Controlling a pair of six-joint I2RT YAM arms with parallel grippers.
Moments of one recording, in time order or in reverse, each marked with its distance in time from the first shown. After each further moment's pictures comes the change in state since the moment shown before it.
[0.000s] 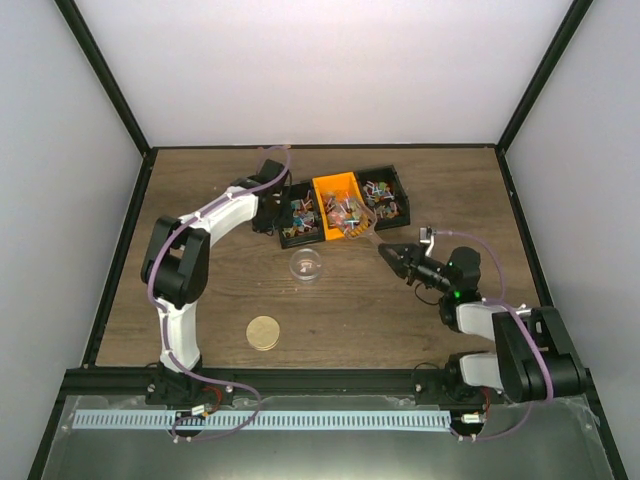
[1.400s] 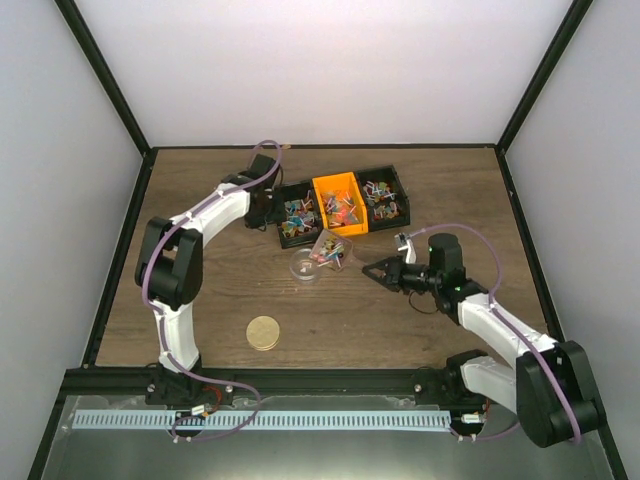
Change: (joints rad) left arm 0.040 -0.032 0.007 -0.021 -0.018 0.026; right arm 0.155 -0.200 0.152 -0.835 -0.002 -0.552
